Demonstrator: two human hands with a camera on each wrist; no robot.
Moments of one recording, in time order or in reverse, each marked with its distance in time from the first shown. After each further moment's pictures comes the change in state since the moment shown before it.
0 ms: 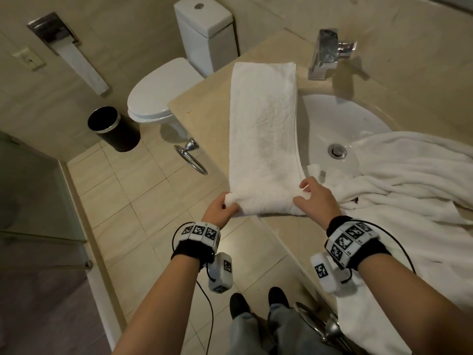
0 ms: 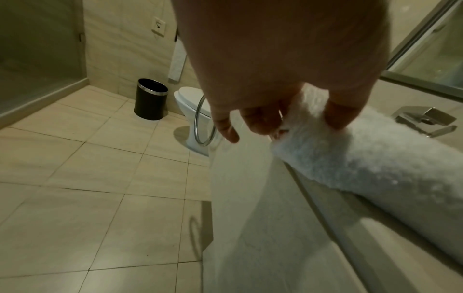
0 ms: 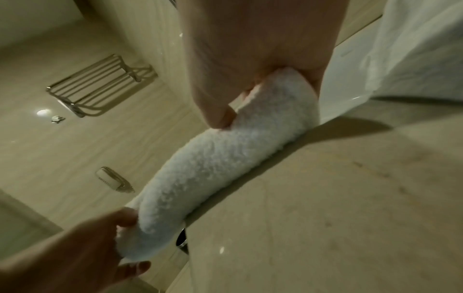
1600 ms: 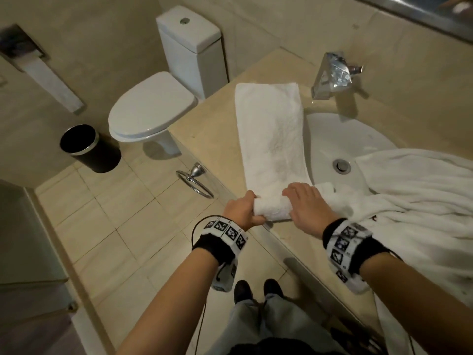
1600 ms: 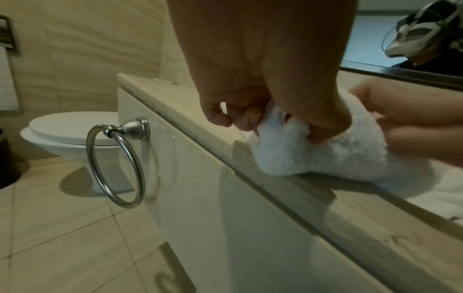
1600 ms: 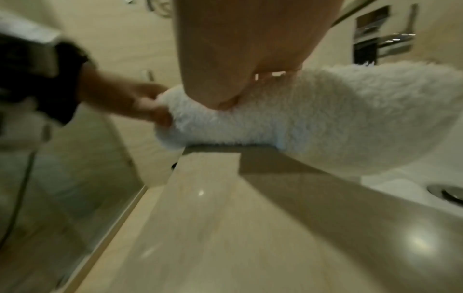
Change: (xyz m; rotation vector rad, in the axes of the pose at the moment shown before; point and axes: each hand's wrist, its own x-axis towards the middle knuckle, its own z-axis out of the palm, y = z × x) left_hand 0.077 0.032 -0.044 0.683 -0.248 0.374; right_hand 0.033 -0.080 0.034 -0.754 -0.078 -0.386
